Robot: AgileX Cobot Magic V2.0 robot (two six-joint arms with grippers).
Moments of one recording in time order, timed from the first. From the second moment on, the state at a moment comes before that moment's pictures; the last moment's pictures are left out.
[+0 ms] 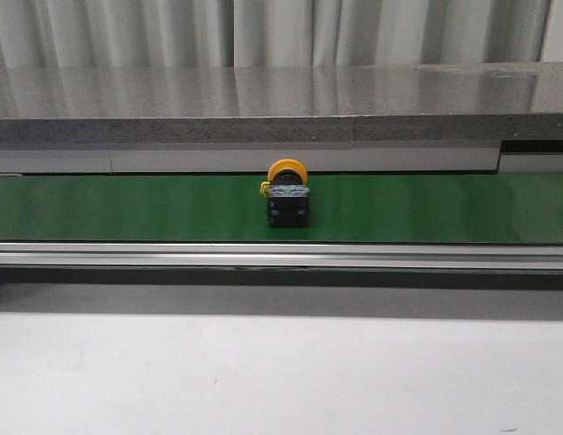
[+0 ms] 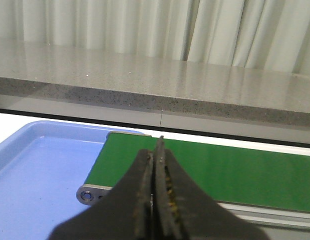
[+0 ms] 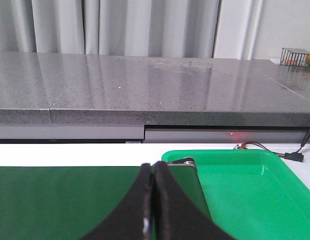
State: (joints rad) left arm -0.04 0.00 0.00 -0.02 0.06 -0.10; right arm -0.14 0.16 -0.26 0.05 0.18 -0.04
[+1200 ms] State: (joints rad) left arm -0.04 0.68 -0.59 0.03 0.45 -0.10; right arm -0.14 0.16 -0.25 0.05 0.18 -0.04
